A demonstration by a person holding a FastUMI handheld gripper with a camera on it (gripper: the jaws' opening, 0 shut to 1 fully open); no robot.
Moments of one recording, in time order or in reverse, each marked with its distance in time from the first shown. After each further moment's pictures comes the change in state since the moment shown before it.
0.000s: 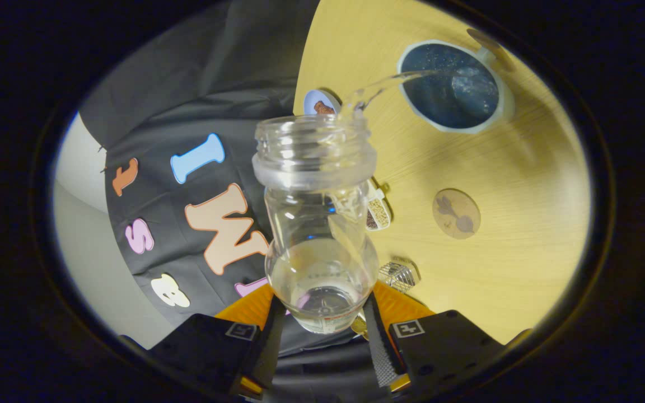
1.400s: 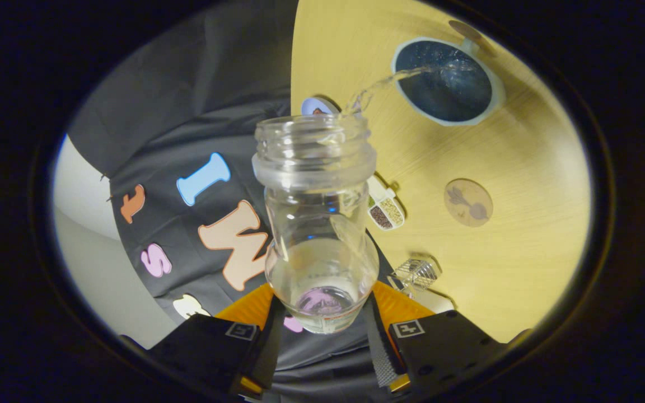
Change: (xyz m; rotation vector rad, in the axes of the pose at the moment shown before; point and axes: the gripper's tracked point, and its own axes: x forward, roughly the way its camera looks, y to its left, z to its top) arm -0.004 0.028 0.010 0.136 -0.030 0.052
